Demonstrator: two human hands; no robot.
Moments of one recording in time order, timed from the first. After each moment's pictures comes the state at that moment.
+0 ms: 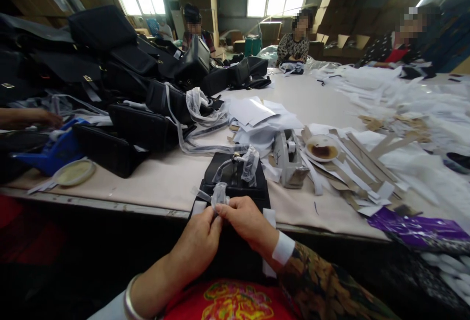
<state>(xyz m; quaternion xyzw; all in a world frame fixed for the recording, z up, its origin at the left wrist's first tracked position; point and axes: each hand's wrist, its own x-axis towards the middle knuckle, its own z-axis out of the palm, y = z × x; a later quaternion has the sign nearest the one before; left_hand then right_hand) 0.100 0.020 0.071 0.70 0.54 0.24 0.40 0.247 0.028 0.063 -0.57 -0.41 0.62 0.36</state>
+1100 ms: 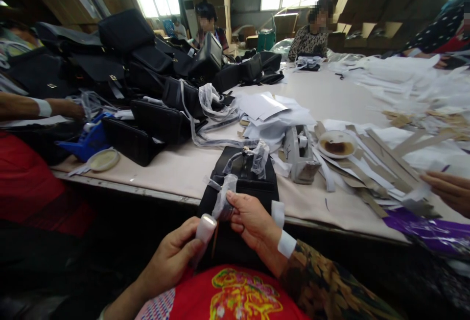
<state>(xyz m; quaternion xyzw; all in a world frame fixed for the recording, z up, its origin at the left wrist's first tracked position) 0.022 -0.030 0.073 0.62 0.44 0.30 0.57 0.229 0.011 0.067 -0.45 -0.13 0.76 0.44</state>
